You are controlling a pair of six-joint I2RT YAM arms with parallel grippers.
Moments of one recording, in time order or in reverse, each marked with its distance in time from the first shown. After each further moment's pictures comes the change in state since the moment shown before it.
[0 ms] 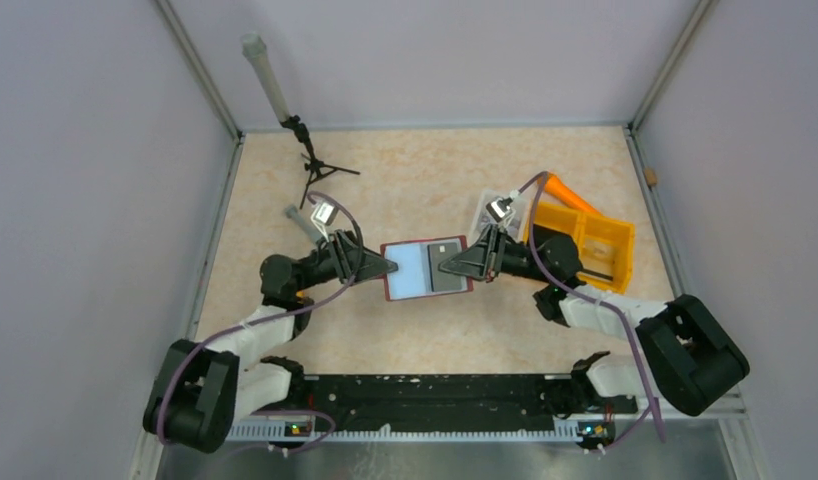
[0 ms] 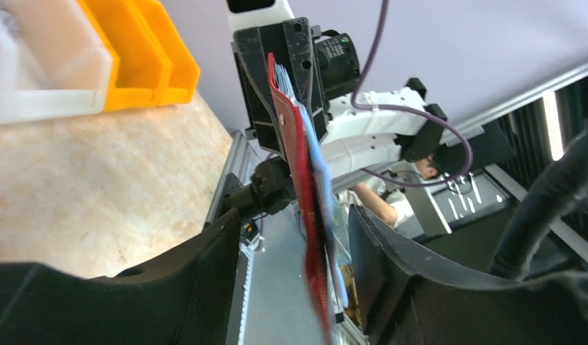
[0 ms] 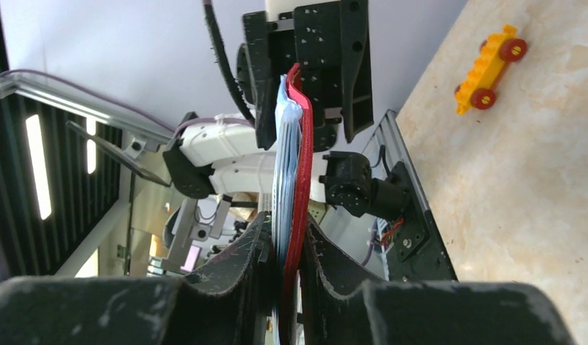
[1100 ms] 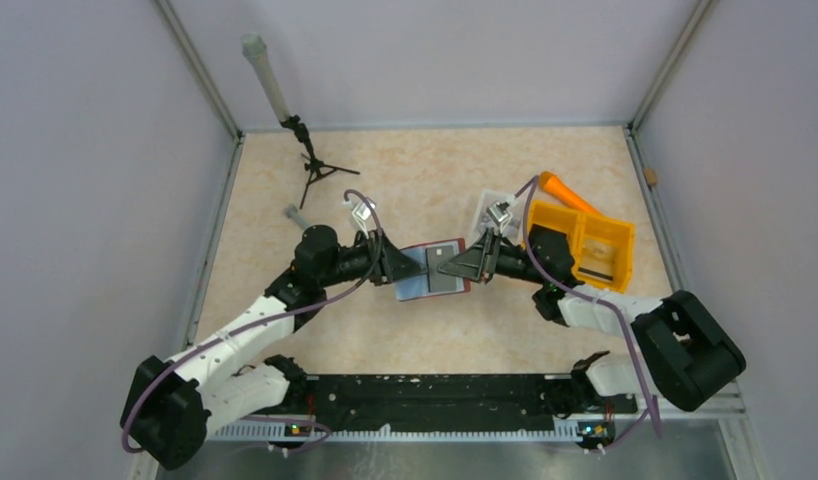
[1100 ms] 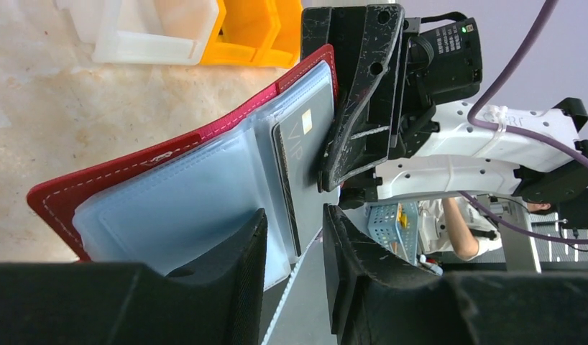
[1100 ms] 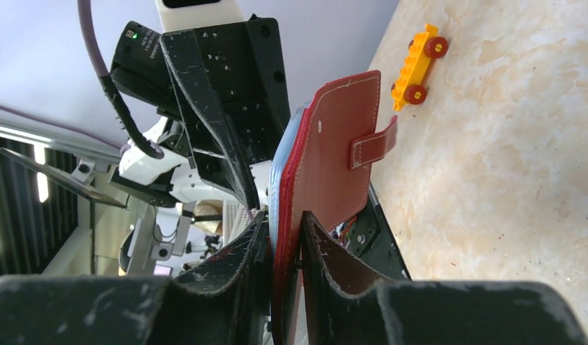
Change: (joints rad) left arm -0.280 -0.166 0.281 -1.107 -0.374 0.503; right arm -0.006 0.023 -0.008 -0.185 0.047 -0.155
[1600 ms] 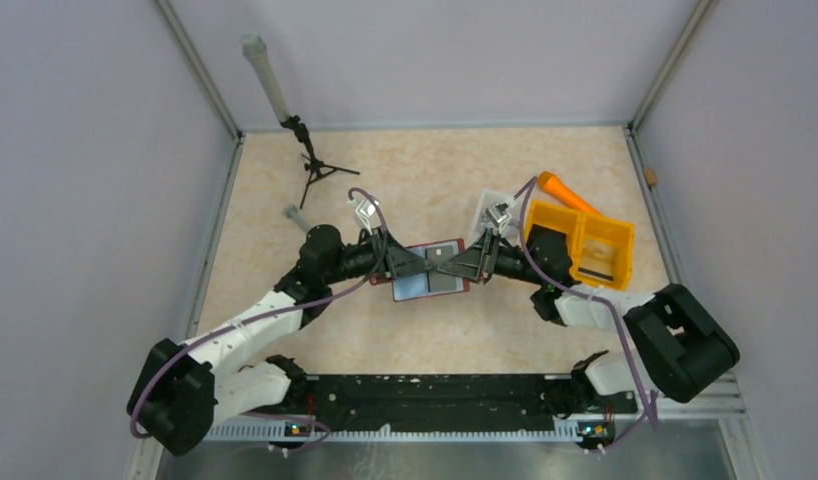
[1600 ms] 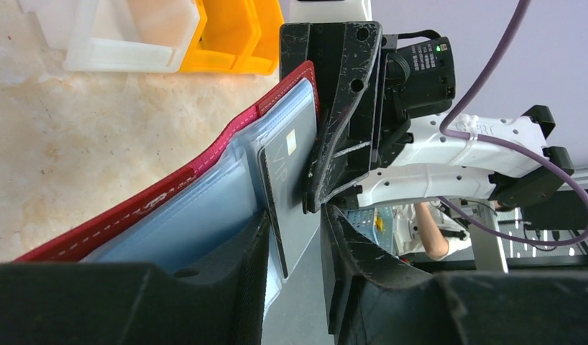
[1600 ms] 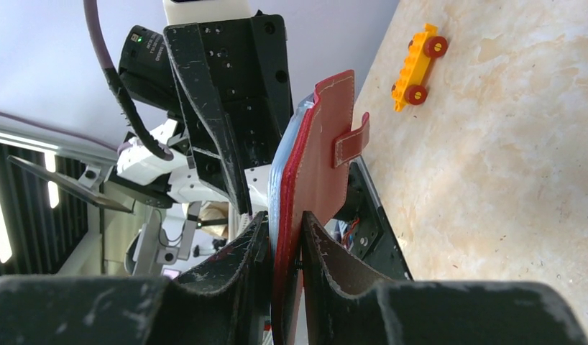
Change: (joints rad) left arm -0.003 0.085 -0.025 0.181 0.029 -0.102; right arm 0.006 0.041 -0.008 0.064 0.008 0.032
